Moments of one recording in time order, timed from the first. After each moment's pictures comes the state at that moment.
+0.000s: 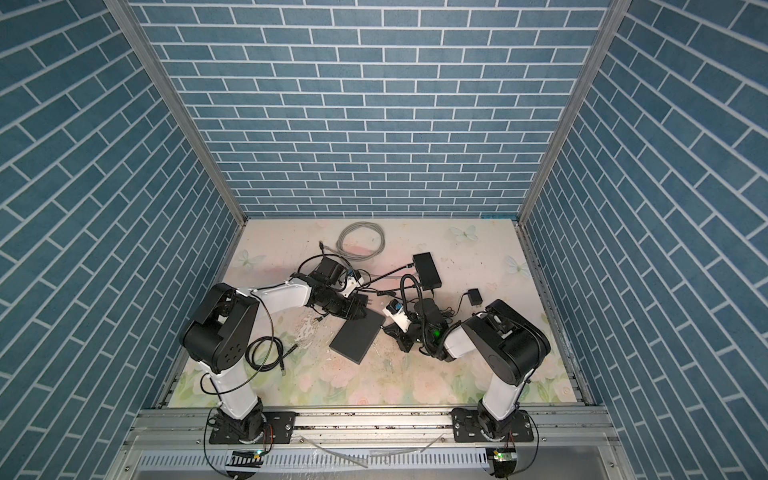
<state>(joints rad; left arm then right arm) -0.49 1.83 1.06 -0.41 0.50 -0.13 0.69 1.73 0.44 0.66 -0.50 -0.11</state>
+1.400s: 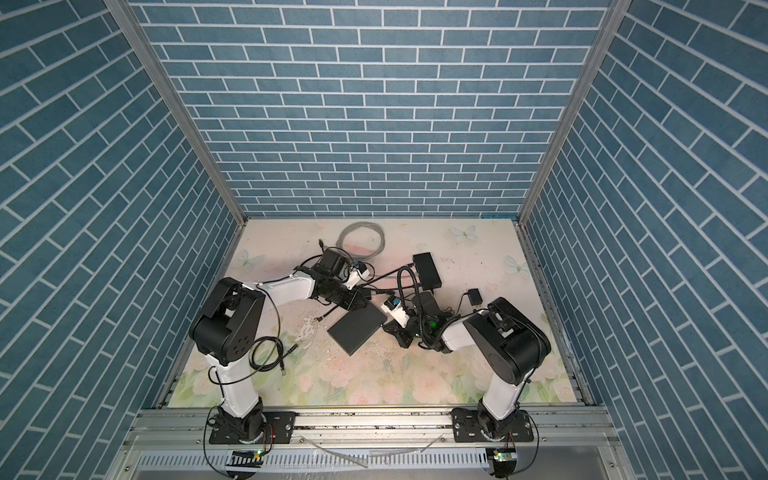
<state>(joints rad) -0.48 1.90 1.14 -0.37 0.50 0.02 0.67 1.73 0.53 0.51 -0.53 -0.12</state>
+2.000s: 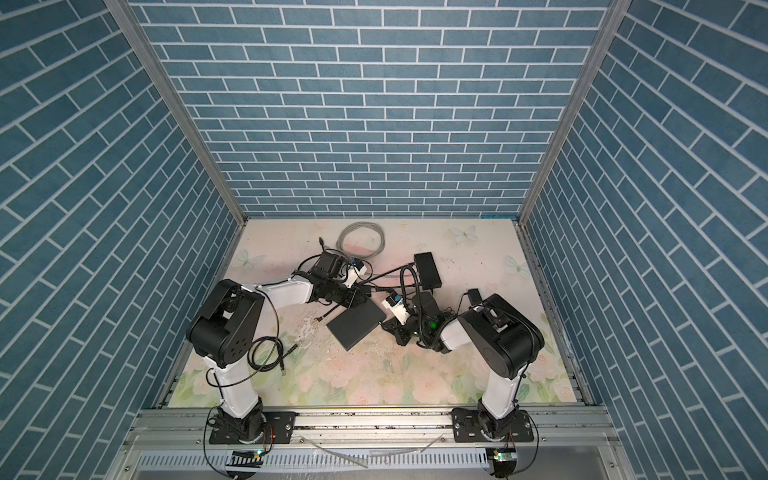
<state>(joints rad) -0.48 1.87 1.06 -0.21 0.46 -0.07 0.66 1.79 0.54 0.61 -0.55 0.03</state>
